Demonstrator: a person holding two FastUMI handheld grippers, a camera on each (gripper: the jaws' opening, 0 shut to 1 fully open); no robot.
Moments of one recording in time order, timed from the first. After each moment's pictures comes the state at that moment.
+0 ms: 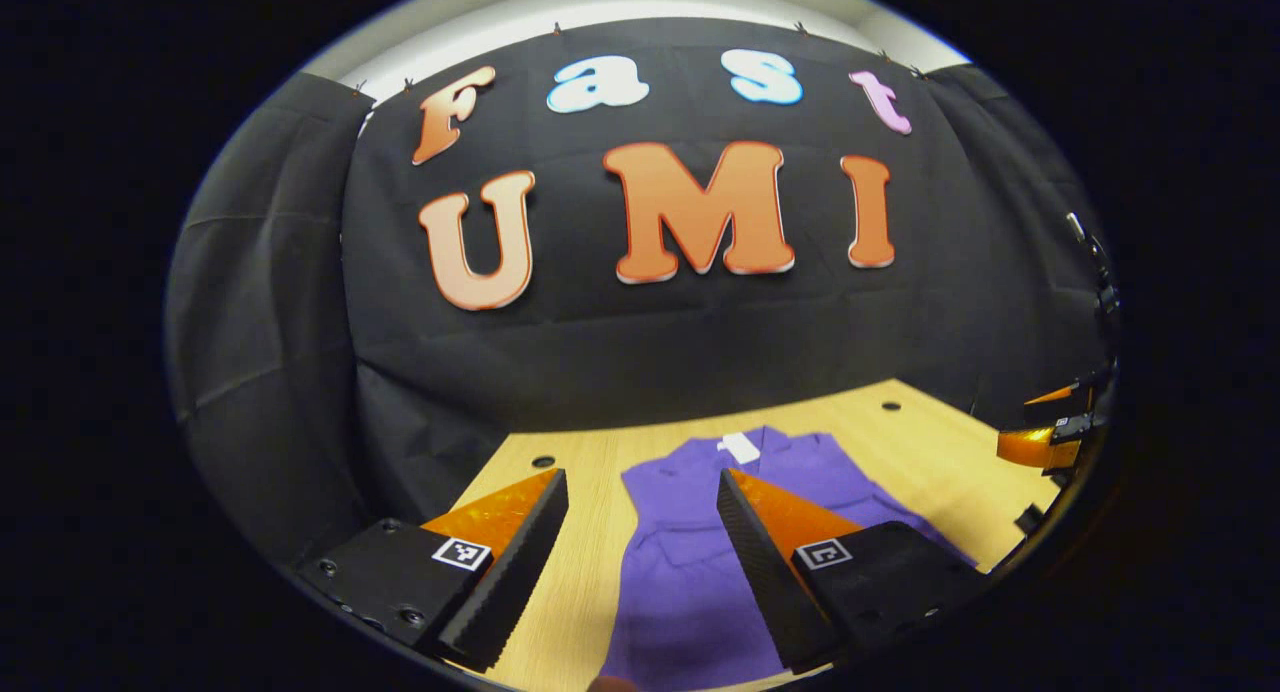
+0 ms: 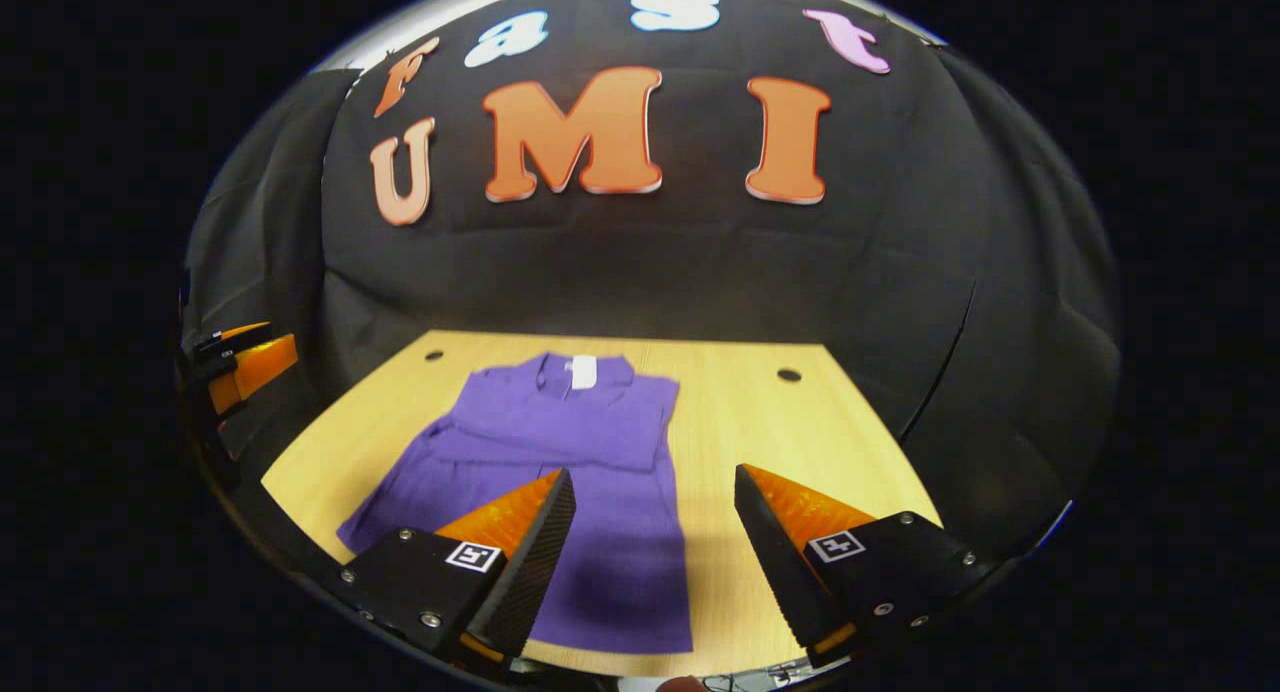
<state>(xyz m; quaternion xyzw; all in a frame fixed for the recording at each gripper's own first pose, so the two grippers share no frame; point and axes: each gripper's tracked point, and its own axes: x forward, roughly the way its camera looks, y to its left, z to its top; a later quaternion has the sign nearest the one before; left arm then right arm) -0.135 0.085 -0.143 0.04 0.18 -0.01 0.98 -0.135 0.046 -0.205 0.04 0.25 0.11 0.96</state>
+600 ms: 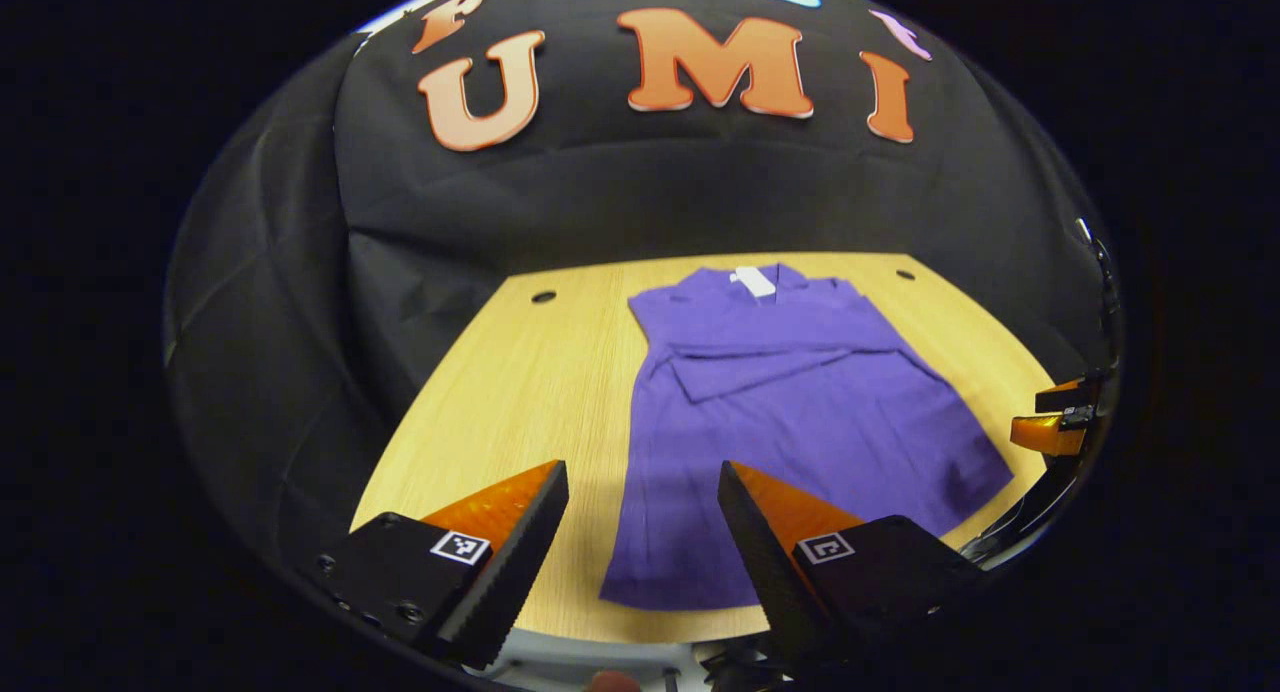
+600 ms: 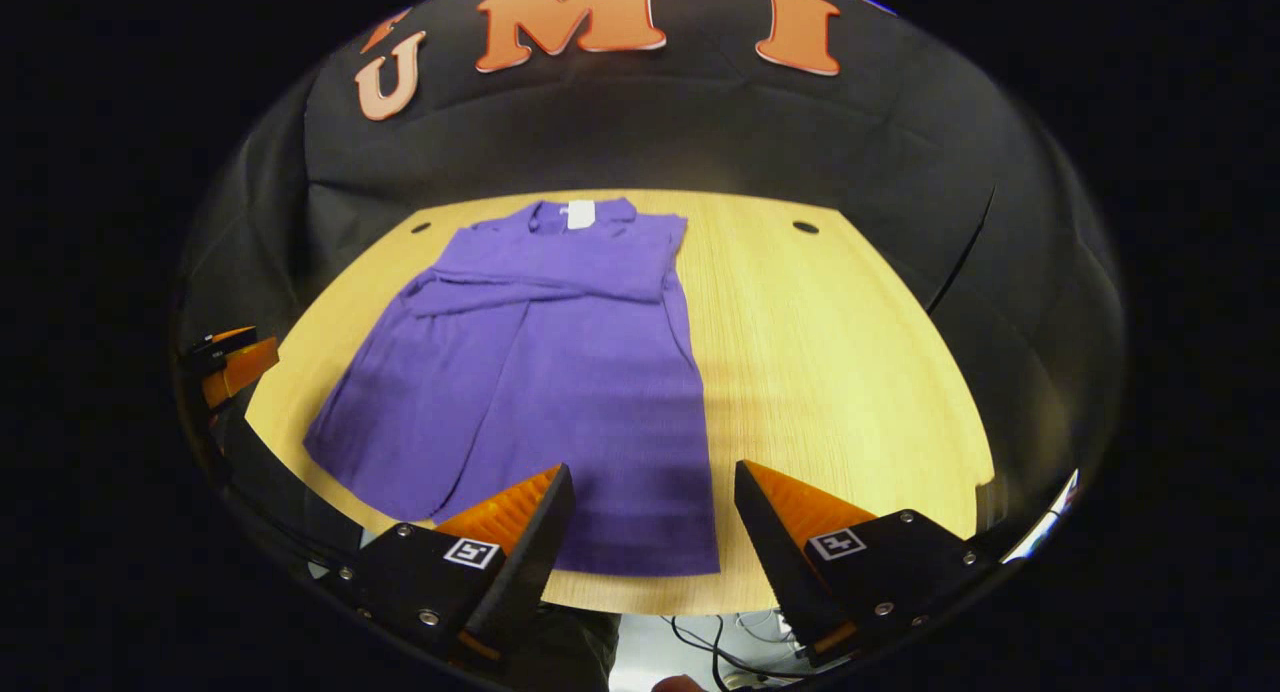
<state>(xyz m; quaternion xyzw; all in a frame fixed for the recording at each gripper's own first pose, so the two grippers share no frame) -0.199 0.107 -0.303 0.02 0.39 -0.01 0.92 -0.190 0.056 -0.334 0.03 0.43 0.11 0.90</state>
